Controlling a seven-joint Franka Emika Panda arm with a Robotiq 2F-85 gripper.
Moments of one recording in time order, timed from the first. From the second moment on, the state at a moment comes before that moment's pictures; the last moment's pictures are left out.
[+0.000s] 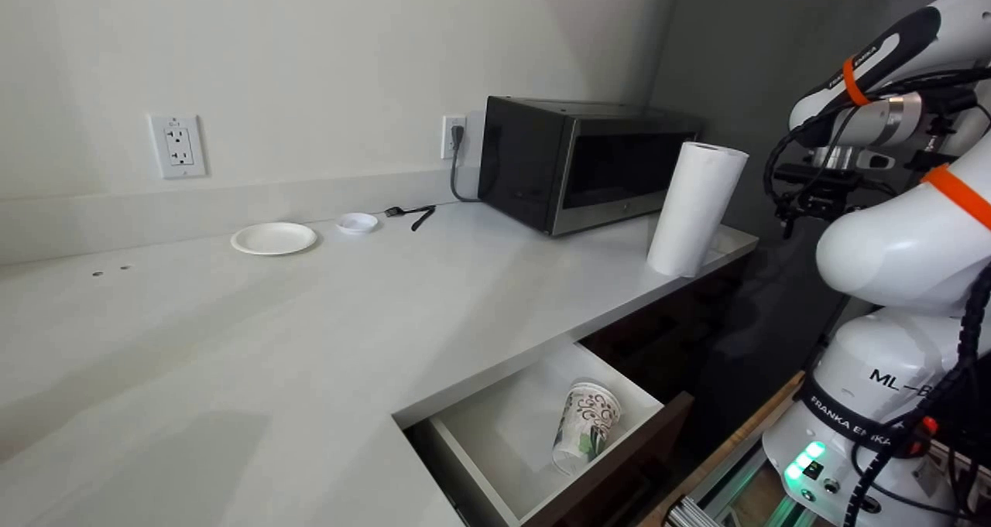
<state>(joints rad) -0.74 -0.29 -0.26 -2.55 -0.29 2.25 0.85</state>
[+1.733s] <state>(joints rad) -0.86 0.17 -0.33 -2.57 -0.22 2.73 0.57</state>
